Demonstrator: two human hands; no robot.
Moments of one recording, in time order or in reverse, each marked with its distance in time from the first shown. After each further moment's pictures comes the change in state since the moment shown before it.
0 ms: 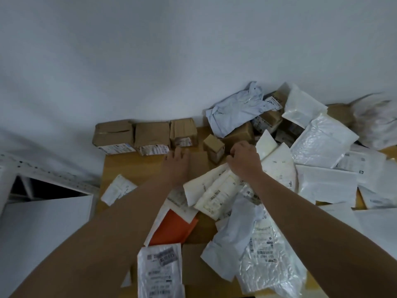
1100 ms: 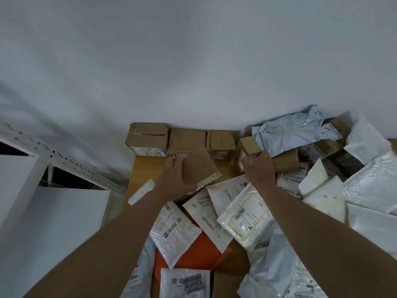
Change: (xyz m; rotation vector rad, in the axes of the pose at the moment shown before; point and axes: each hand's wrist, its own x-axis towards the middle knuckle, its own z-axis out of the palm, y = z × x) left_hand -0.014 -0.132 0.031 -0.662 0.126 -0.196; right_hand 0.067 -0.068 0.077 0.346 0.093 0.226
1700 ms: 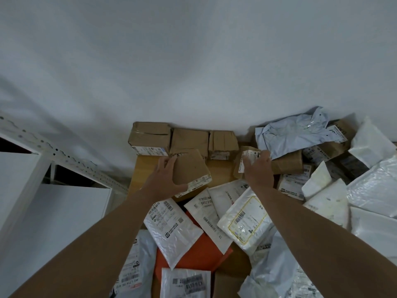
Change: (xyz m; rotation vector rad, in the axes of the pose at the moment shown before) left_hand -0.006 -0.026 -0.022 0.060 -0.052 0.003; right_hand -0.006 -0.010 0.007 0.020 0.015 0.013
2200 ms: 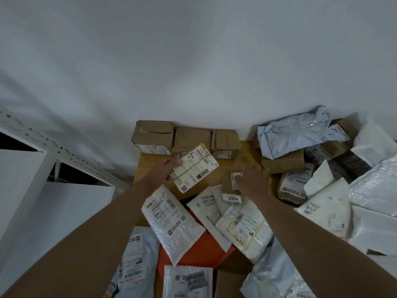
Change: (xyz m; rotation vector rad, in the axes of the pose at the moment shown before) left_hand 0.001 0.001 -0.021 -0.917 -0.080 -0.253; right_hand -0.030 0.004 0.007 -0.485 -0.304 -0.085
